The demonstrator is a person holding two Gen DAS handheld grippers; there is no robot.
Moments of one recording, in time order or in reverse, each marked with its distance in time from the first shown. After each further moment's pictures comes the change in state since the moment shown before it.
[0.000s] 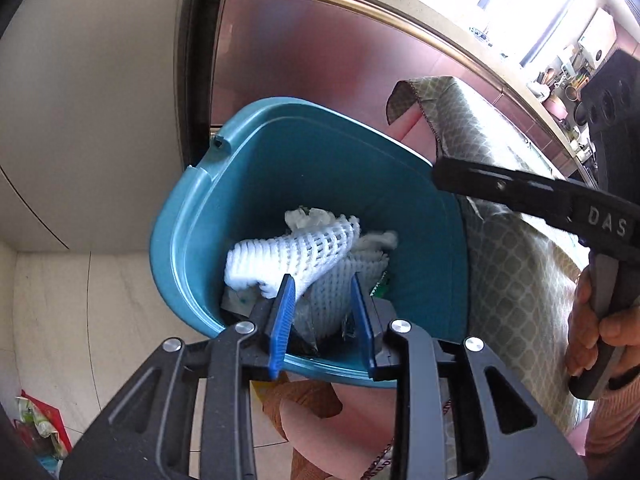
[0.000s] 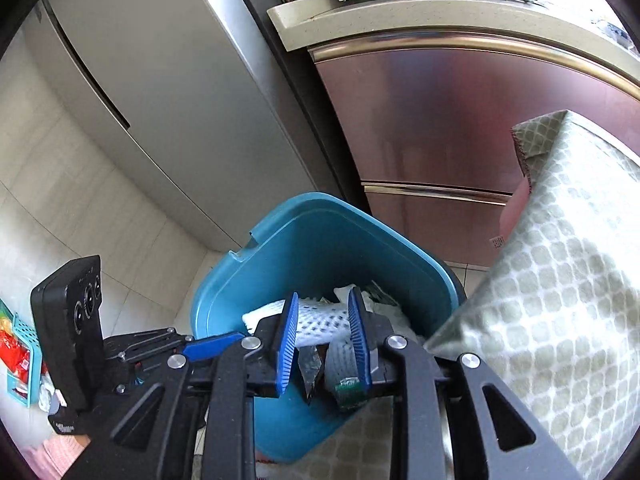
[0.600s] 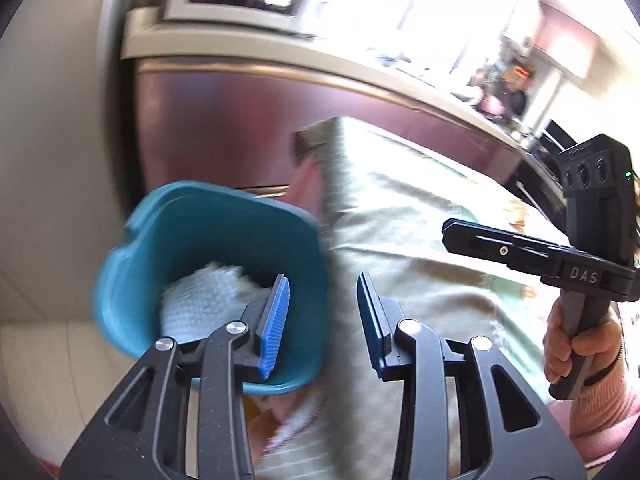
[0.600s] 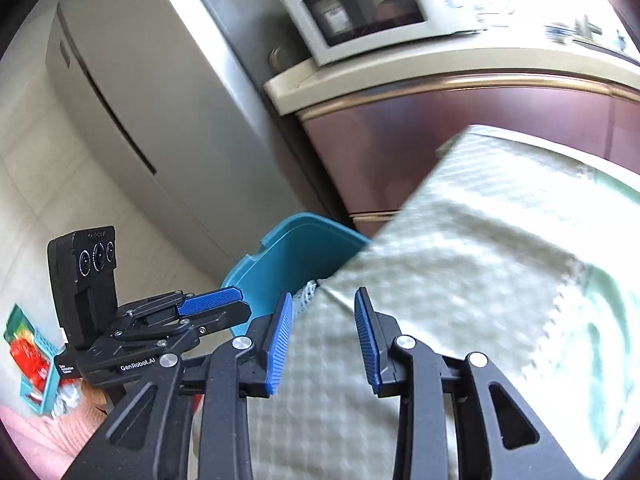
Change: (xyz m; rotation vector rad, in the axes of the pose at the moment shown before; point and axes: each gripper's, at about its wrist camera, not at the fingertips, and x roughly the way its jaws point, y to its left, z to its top) left arm -0.054 -0.093 0.000 0.200 -0.158 -0.168; right arm -0.126 -0.046 -0.064 0.077 -0.214 0.020
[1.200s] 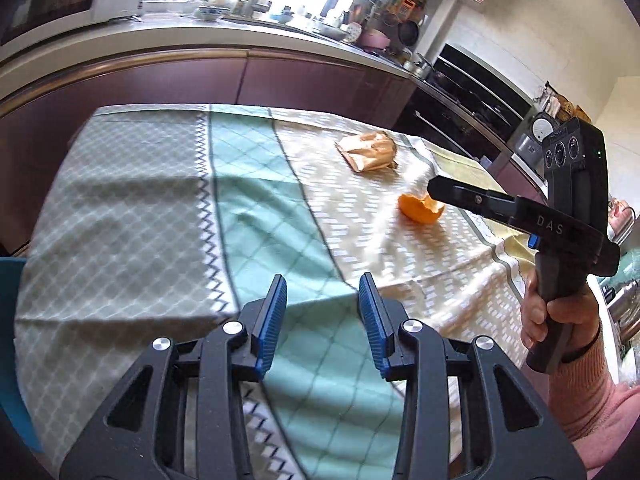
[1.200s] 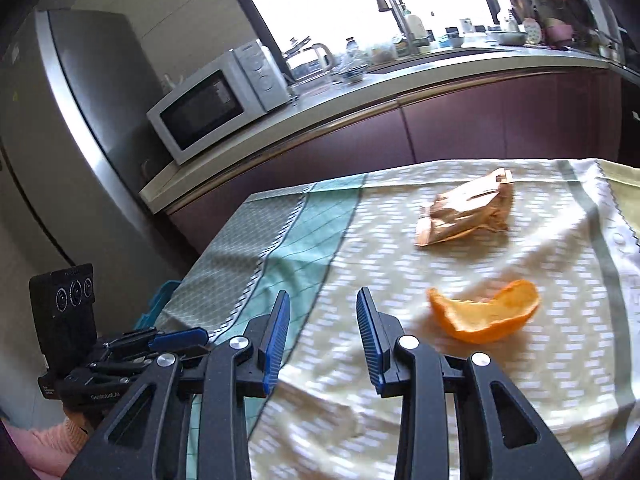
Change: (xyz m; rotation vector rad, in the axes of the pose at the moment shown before) left arm 0.096 -0.217 0.006 0.248 0.176 -0.315; right arm -0.175 -0.138 -0.061 0.239 -0.239 -0.332
